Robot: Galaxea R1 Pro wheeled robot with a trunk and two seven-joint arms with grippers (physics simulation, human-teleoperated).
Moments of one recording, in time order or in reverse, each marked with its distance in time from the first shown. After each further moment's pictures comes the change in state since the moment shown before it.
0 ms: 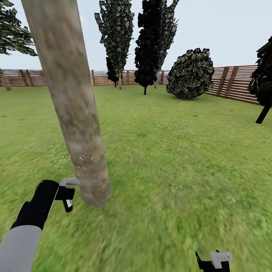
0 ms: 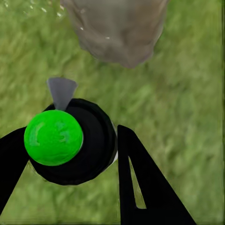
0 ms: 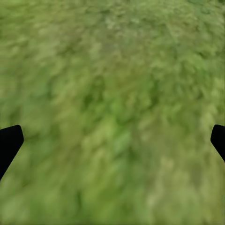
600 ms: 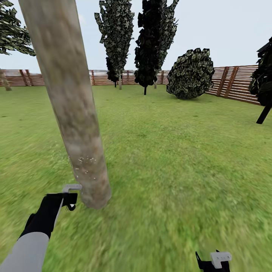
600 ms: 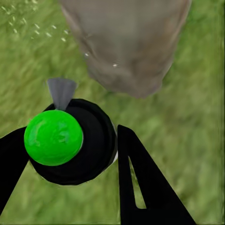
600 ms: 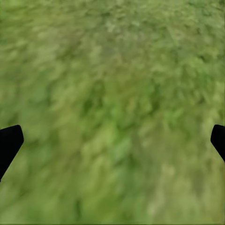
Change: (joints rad) left arm 0.035 -0.082 0.134 0.142 0.006 -0.341 0.172; right arm 0.000 0.000 0.000 -0.001 0.001 0.000 0.001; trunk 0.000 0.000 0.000
